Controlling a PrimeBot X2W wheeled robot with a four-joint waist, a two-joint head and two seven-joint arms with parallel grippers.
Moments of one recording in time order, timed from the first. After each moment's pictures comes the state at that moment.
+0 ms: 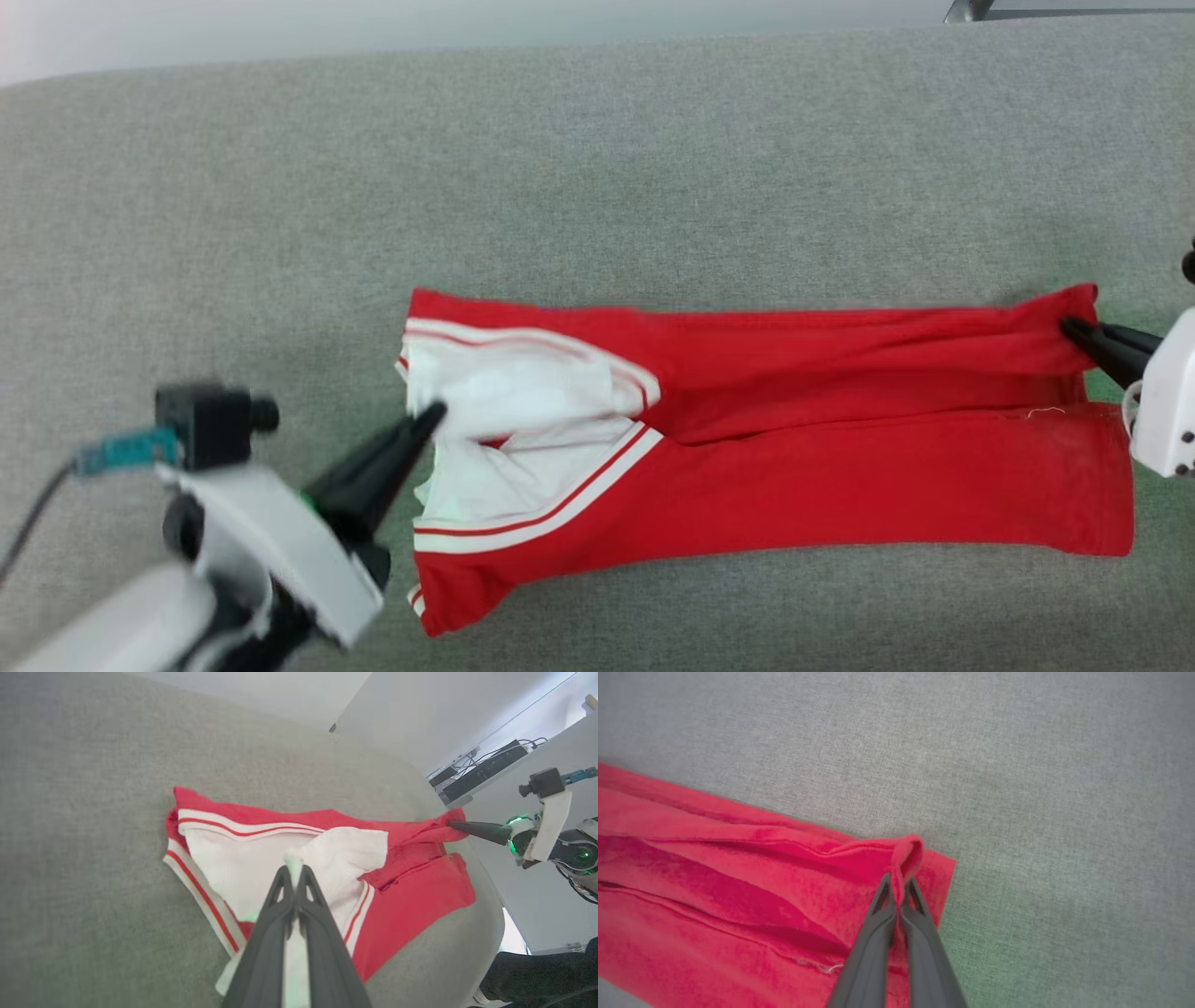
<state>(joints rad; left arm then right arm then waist) -0.46 0.87 -0.79 -0.18 -1.32 0.08 -0.08 -0.64 -0.77 0.57 0.32 0.95 0.13 0.41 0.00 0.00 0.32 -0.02</state>
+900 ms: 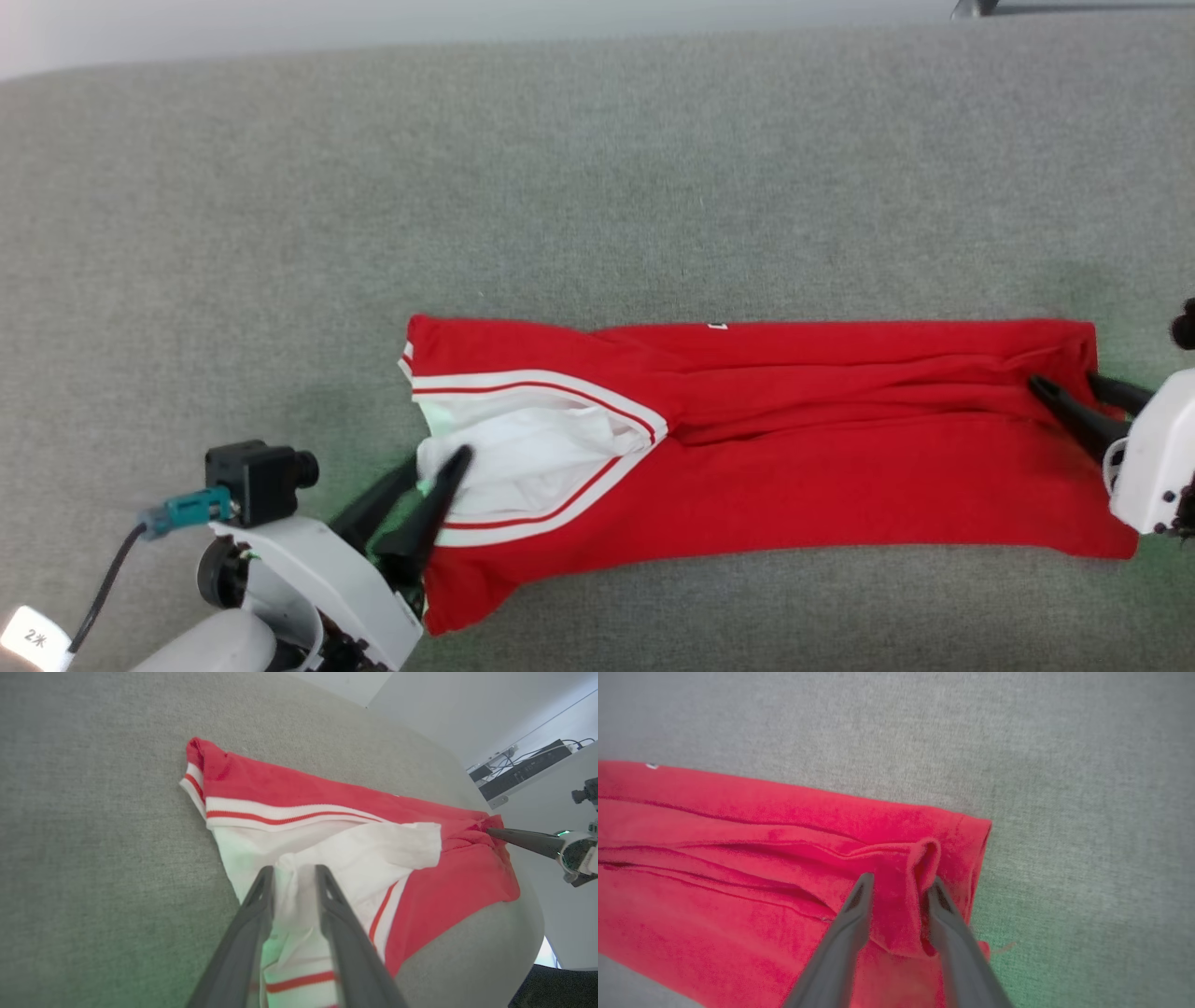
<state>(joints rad) -0.39 0.78 -0.84 -0.08 -1.24 0.13 -0.17 -0.42 -0.66 0.33 0.21 0.85 0.13 0.47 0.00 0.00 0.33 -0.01</state>
